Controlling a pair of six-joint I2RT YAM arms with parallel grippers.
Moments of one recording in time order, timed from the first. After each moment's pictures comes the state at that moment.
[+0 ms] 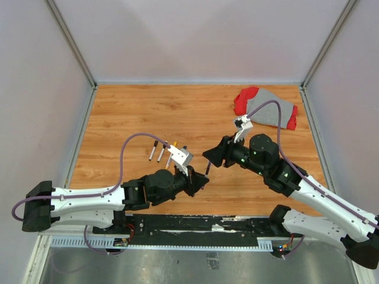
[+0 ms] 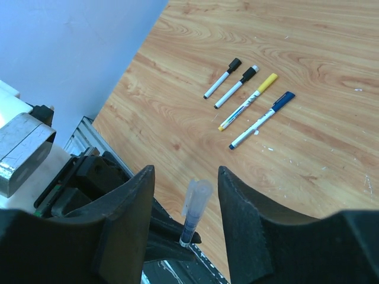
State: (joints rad) left arm -1.31 0.99 0.56 0.23 -0.36 -0.57; right arm 0.88 0.86 0.83 -0.23 -0.03 0.58
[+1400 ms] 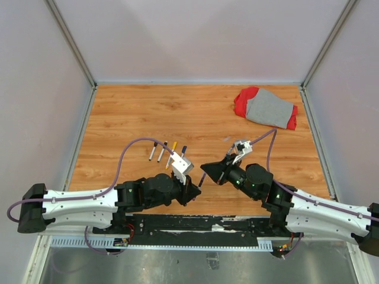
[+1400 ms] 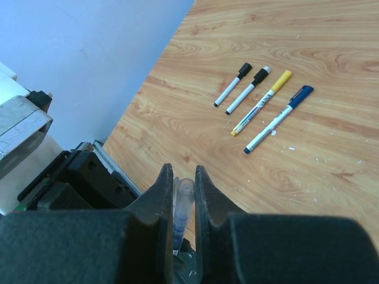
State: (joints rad) left arm -1.33 0.91 0.56 0.00 -0.29 -0.55; right arm 1.16 0.75 0.49 0.13 0.31 0.68
